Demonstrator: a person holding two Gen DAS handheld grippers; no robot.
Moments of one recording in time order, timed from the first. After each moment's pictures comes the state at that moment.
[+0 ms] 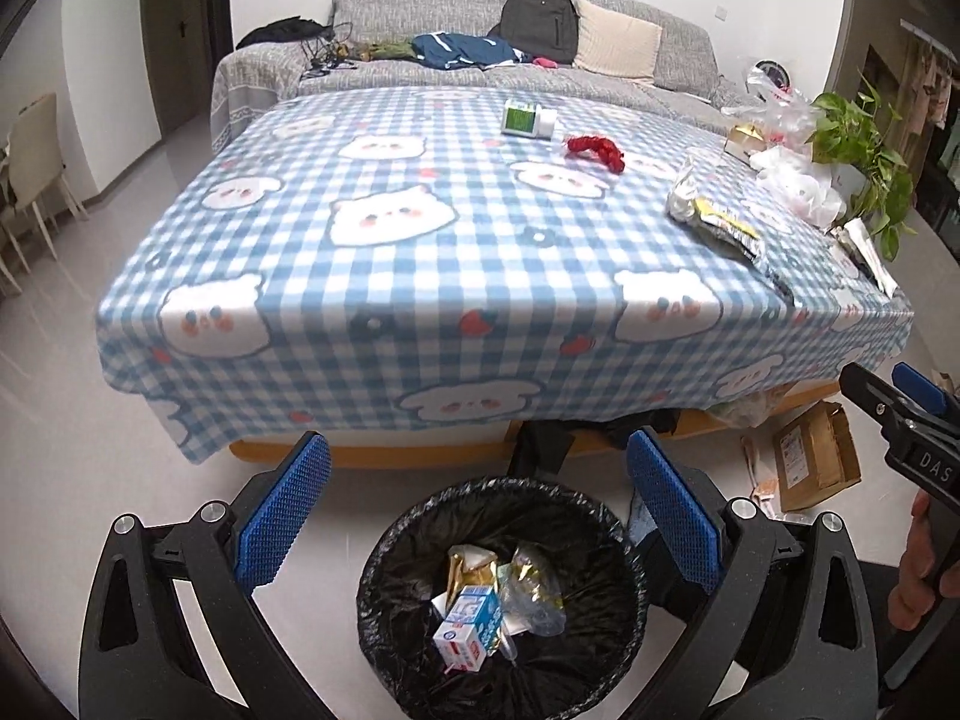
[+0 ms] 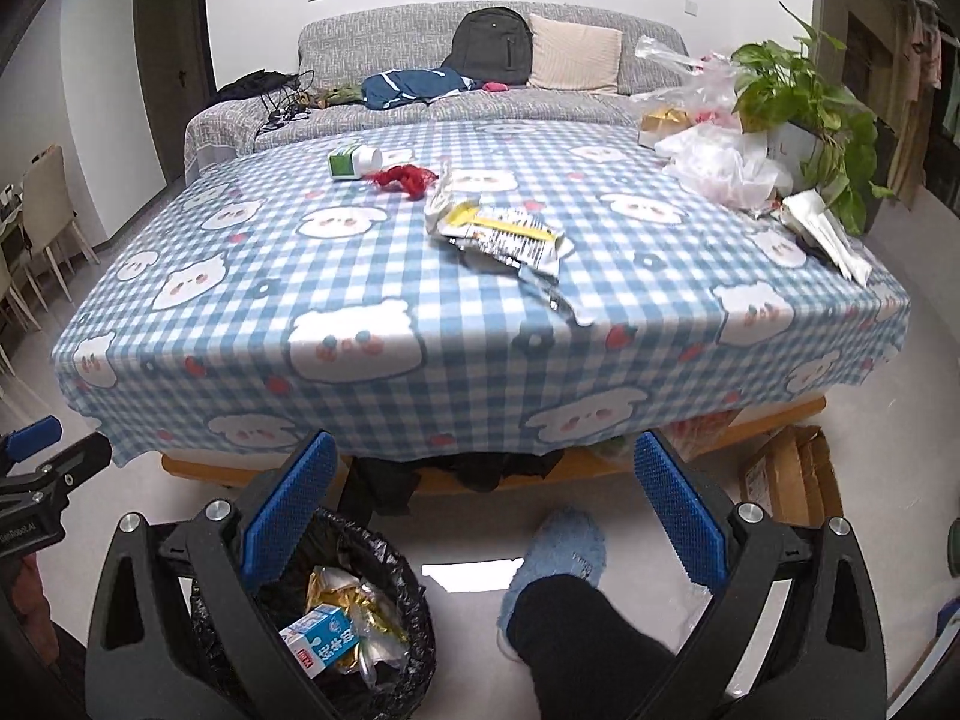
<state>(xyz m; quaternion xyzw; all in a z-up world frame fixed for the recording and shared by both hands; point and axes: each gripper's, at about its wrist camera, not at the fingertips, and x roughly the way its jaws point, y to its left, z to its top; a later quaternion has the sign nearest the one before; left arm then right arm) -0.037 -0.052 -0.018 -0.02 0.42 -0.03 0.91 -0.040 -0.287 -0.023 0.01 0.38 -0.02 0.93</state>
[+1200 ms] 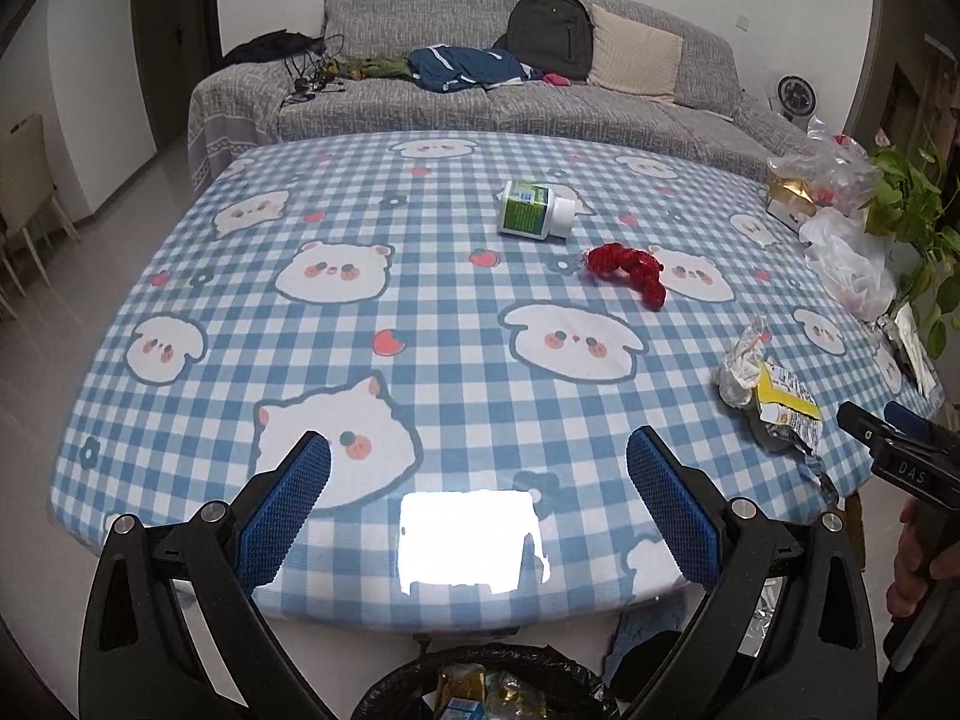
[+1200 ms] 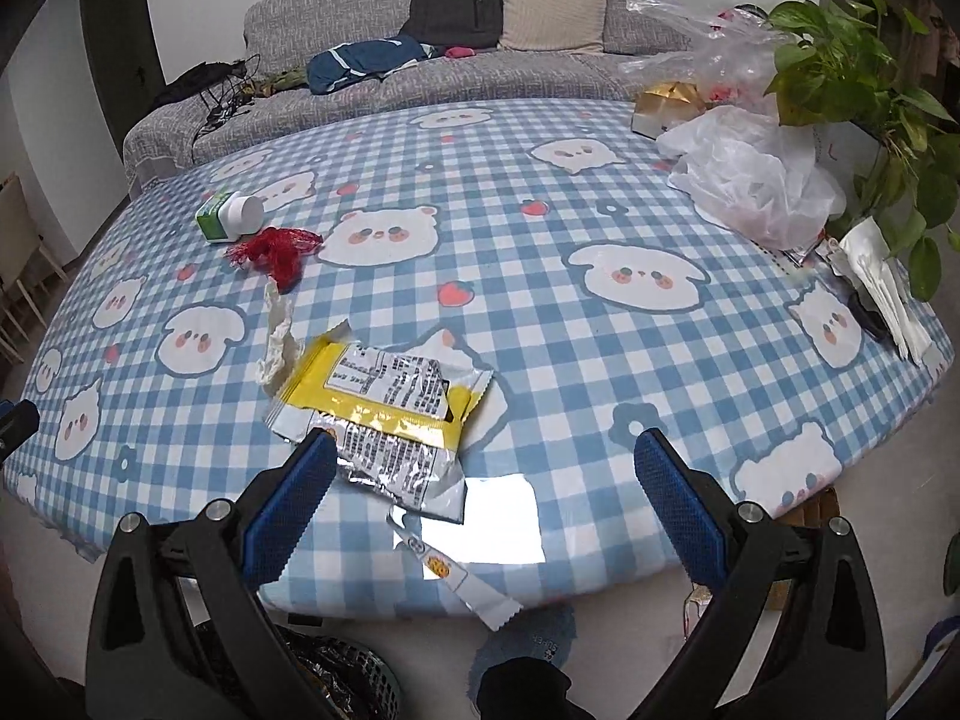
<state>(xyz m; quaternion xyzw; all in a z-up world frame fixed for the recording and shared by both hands) 0.144 -0.077 0.019 -0.02 0.42 -0.02 0.91 0.154 -0.361 -0.027 0.03 0.43 -0.03 0.90</state>
